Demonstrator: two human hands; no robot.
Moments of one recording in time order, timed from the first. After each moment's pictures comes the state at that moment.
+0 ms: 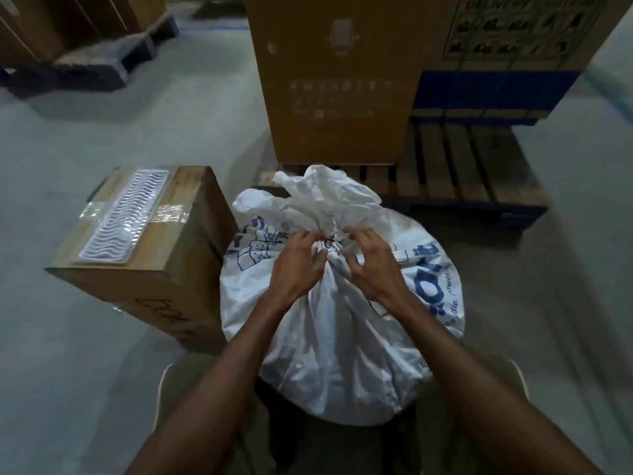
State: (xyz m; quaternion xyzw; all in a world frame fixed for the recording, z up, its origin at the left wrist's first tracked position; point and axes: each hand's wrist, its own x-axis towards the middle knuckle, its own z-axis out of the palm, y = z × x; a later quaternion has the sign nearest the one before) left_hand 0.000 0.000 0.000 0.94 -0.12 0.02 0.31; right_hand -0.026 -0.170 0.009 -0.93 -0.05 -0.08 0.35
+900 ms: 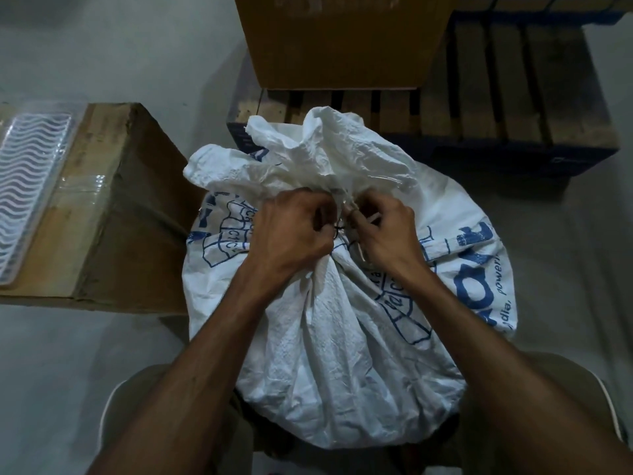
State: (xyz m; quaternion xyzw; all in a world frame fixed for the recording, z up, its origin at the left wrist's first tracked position) left_hand 0.091 -0.003 -0.025 0.95 -0.17 0.02 0.27; right_hand 0.072 -0.174 -0.056 -0.89 0.07 -0.02 0.46
